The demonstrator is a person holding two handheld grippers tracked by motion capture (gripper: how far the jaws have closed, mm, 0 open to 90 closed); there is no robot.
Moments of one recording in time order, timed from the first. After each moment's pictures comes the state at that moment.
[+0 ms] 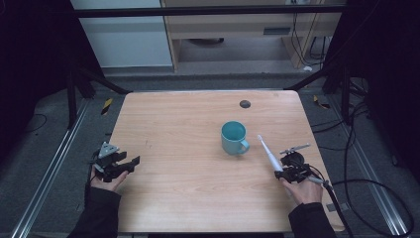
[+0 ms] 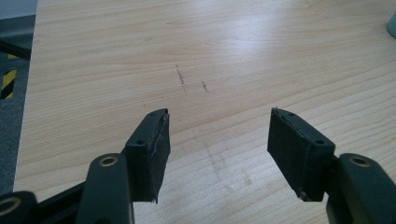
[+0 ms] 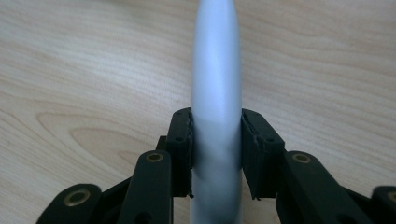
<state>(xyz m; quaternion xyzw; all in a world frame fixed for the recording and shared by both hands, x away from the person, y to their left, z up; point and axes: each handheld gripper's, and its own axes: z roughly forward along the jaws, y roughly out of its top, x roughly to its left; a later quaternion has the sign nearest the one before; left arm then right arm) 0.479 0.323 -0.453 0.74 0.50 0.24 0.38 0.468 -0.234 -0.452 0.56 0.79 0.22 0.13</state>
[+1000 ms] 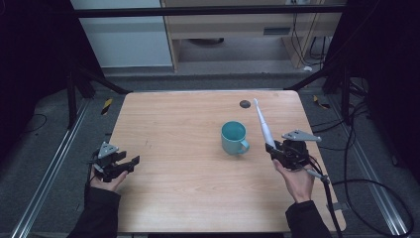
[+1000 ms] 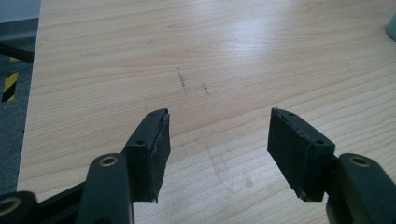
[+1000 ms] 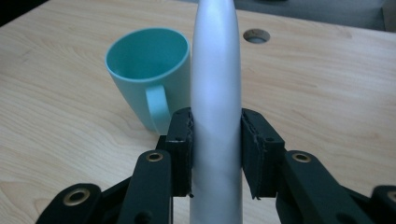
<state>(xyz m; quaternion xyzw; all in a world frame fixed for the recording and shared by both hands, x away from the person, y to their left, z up) 0.479 0.324 -0.452 0.74 0.50 0.24 0.38 0.471 -0.213 -0.396 0.49 0.73 0.41 0.24</state>
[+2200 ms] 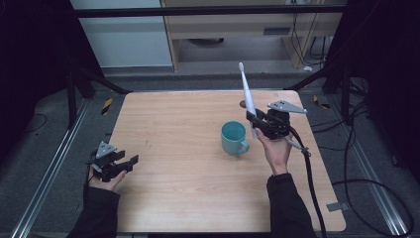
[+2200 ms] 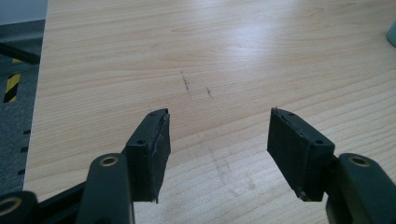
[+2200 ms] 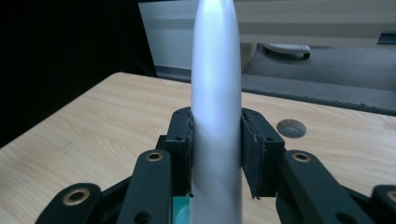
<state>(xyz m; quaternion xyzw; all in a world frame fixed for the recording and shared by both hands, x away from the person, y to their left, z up) 0.478 0.327 -0.451 0.73 0.50 0.24 0.39 0.534 -0.170 -0.356 0.46 0.67 0.52 0.25</state>
